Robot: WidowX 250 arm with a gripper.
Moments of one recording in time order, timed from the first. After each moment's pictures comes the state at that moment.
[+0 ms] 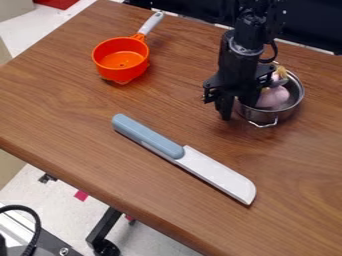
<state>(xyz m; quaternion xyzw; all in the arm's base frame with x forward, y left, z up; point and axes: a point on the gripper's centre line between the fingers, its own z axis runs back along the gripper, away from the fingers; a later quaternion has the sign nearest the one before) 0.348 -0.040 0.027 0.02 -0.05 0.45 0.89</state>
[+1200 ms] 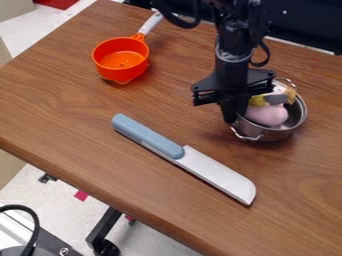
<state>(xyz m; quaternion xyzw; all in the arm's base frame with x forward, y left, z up) 0.330 -0.040 0.037 -0.03 -0.09 0.34 0.94</state>
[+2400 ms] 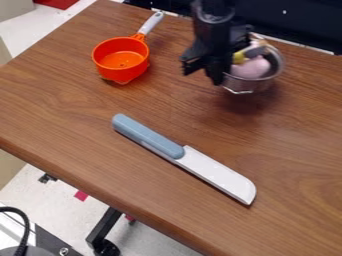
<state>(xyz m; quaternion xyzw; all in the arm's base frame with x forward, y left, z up) 0.363 0.014 0.062 -0.04 -0.11 0.50 0.86</state>
